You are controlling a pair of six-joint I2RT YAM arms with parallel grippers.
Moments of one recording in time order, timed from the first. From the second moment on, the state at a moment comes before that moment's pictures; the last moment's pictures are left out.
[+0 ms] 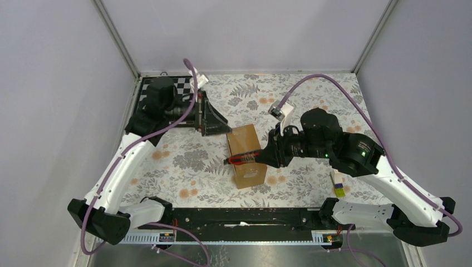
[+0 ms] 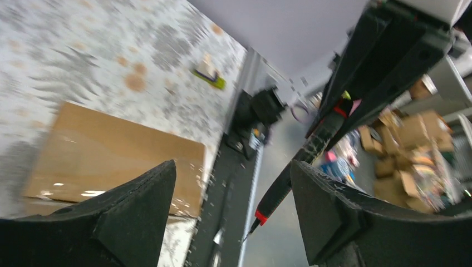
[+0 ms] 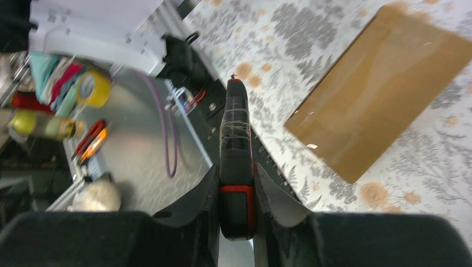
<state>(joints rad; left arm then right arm) -0.36 1.16 1.32 -0.46 1.02 -0.37 0.99 1.04 1.42 -0.85 -0.20 0.40</state>
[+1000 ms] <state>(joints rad) -0.71 1.02 1.07 -0.39 1.22 -0.26 0.99 1.11 1.56 -0.97 -0.47 0.38</state>
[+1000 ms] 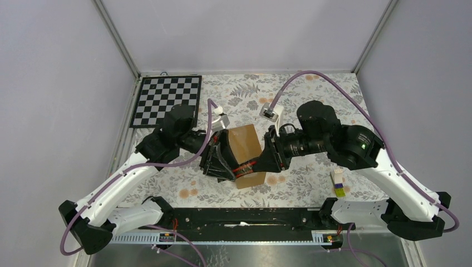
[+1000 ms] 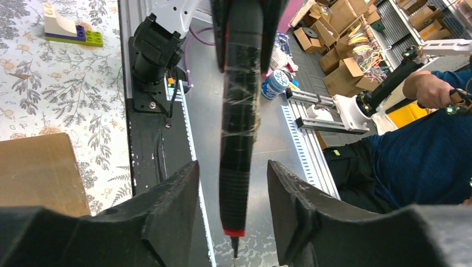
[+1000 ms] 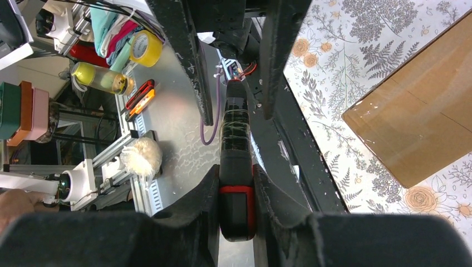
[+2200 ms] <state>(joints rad) -0.73 1.06 0.96 0.01 1.10 -0.49 0.99 0.94 1.18 -0.45 -0.27 0.60</state>
